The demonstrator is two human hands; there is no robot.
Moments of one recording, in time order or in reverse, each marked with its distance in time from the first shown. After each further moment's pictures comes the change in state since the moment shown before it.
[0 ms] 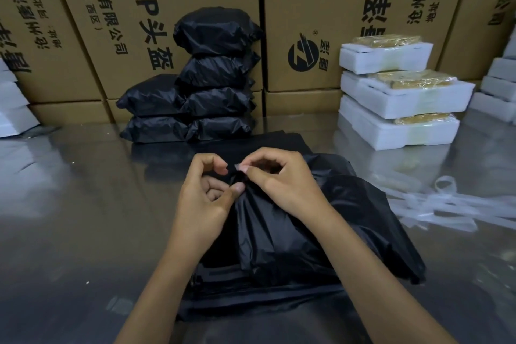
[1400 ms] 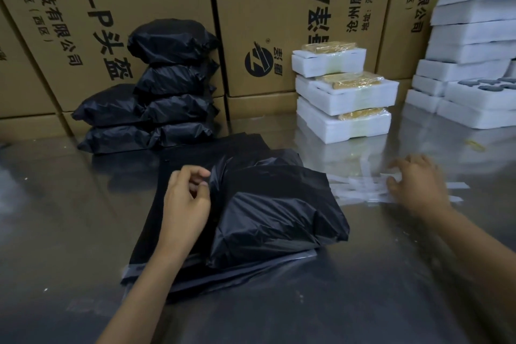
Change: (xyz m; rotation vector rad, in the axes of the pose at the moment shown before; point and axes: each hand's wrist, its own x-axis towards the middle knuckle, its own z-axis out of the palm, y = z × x) left_hand -0.015 0.000 0.036 0.353 0.009 -0.047; right_hand -0.101 0.081 -0.258 -1.284 0.350 0.515
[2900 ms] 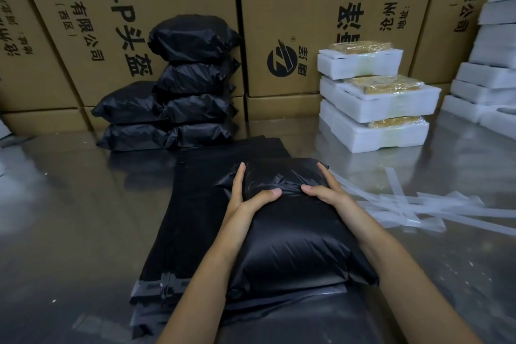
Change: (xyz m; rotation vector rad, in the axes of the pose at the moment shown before) left_hand 0.017 0.004 0.052 -0.783 -0.363 -0.412; right_hand -0.011 -0.167 0.038 1.377 -0.669 0.043
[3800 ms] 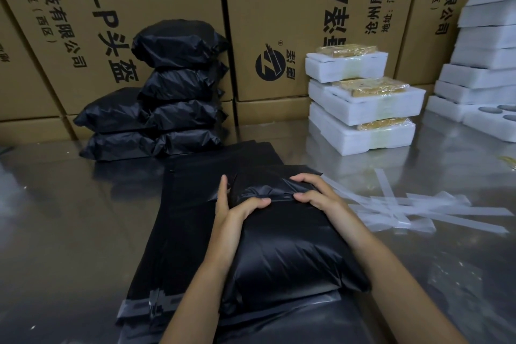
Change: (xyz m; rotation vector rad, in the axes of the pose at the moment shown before) left_hand 0.009 -0.007 -0.001 -0.041 0.138 0.028; right_hand -0.026 -0.004 0.000 0.029 -0.047 -0.080
